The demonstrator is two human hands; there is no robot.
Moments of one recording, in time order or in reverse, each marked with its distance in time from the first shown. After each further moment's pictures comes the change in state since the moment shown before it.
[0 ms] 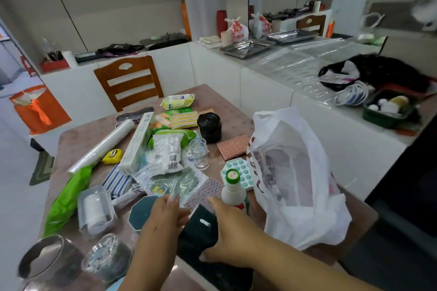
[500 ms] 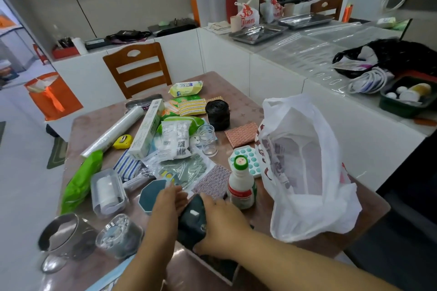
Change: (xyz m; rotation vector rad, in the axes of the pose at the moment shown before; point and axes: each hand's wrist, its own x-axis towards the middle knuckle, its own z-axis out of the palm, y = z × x) left_hand 0.000 -0.008 0.003 -0.233 0.128 -0.038; right_hand 0.024 -0.005 0.043 -0.188 0.012 -0.008
